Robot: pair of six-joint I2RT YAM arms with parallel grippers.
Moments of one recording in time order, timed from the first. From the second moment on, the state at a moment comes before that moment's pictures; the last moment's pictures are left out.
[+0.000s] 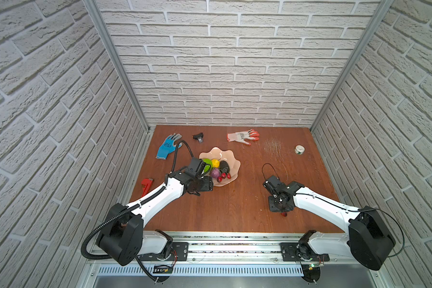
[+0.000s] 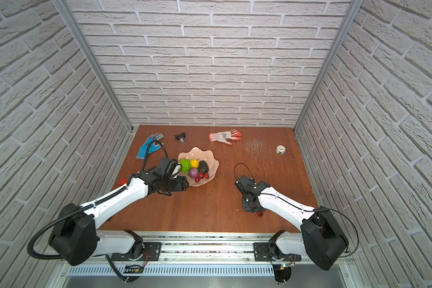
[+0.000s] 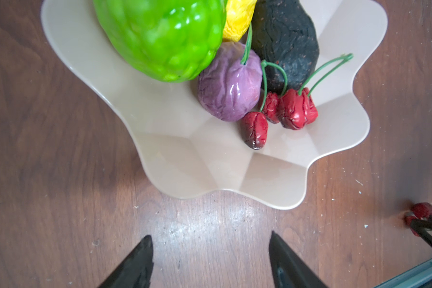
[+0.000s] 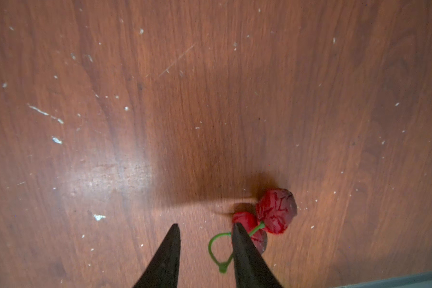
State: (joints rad) left arm -0.53 1.33 0.86 -0.59 0.08 -0.50; right arm 0.56 1.29 0.70 -0.91 0.23 0.67
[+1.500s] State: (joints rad) left arm -0.53 1.33 0.86 -0.58 0.09 -0.50; right arm 0.64 1.22 0.64 -0.94 0.29 0.76
